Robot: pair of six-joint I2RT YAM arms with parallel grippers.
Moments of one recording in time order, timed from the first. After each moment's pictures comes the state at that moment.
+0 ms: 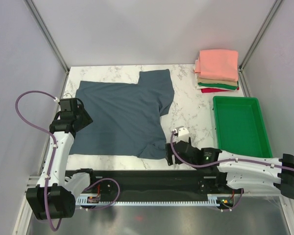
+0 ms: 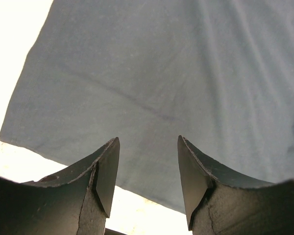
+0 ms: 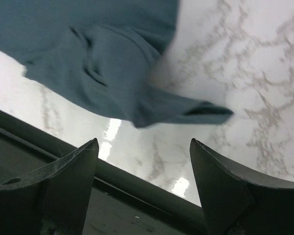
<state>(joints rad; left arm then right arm) 0.08 1.00 0.89 -0.72 -0.15 -0.45 1.17 0.97 0.47 -0.37 0.41 0.76</state>
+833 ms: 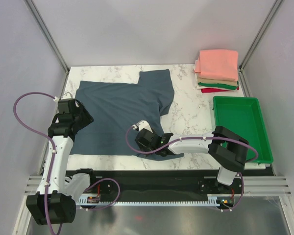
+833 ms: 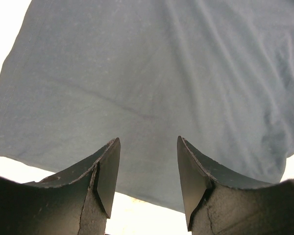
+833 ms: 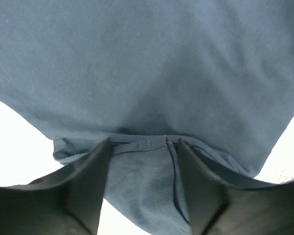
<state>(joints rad) 0.08 0.94 0.89 -0.70 -0.07 -0.45 1.15 1.74 0.99 -0.22 0.33 0.43</state>
